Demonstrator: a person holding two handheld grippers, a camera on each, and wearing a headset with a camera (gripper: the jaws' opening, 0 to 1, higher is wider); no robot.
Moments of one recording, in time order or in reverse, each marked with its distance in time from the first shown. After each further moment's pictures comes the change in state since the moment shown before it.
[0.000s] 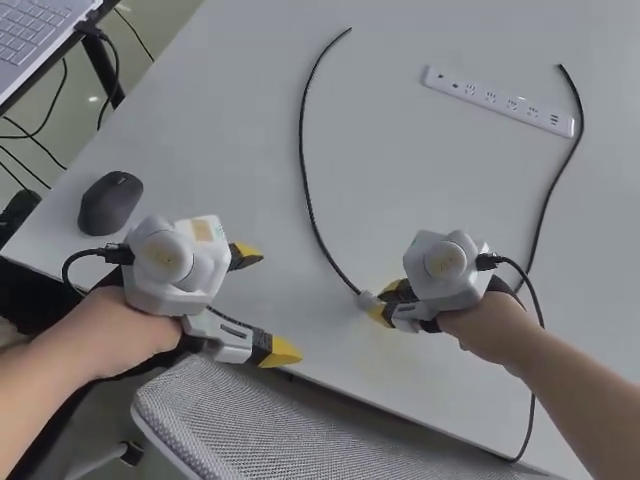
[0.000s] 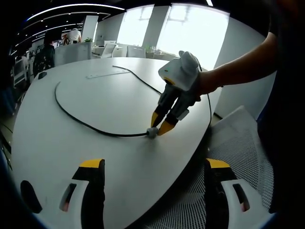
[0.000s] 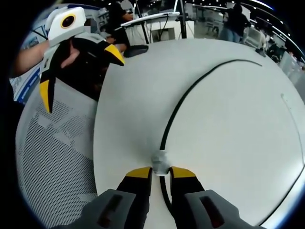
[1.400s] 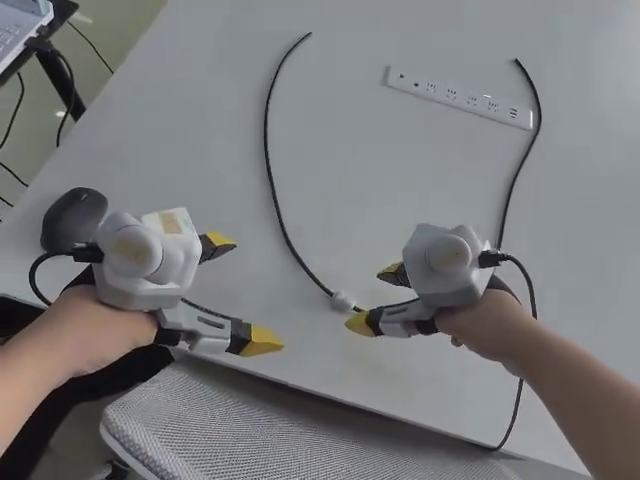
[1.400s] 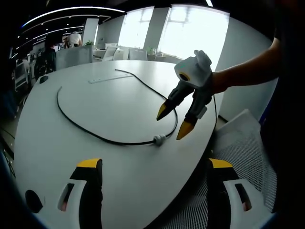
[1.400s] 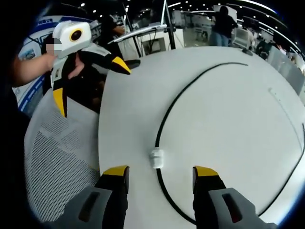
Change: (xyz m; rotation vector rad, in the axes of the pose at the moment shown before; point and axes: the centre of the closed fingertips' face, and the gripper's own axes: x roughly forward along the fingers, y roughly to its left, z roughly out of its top) left arm 0.004 0.011 0.018 0.016 -0.017 0.023; right arm -0.026 -0.007 0.001 0.081 -0.082 -0.018
